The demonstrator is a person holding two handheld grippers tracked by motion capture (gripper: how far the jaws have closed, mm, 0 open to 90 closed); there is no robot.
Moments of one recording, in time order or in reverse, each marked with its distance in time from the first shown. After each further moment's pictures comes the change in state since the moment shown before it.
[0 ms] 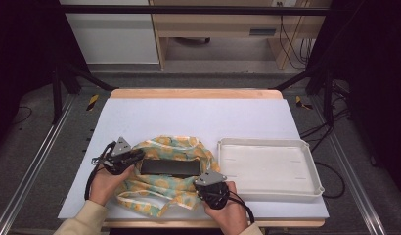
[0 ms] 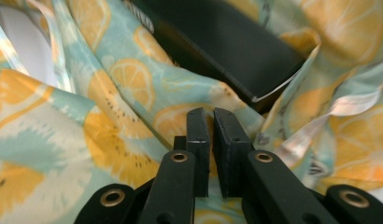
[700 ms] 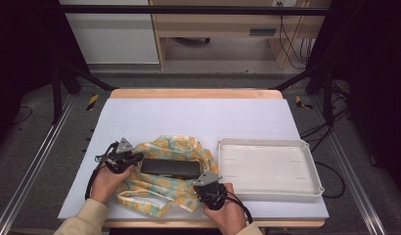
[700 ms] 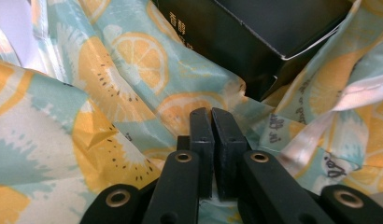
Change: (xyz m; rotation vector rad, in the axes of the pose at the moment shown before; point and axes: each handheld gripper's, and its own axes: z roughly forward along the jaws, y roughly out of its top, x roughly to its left) left arm 0.012 -0.011 0.019 0.099 -0.016 -0.034; right arm 0.001 -0.008 0.015 0.090 0.024 0.011
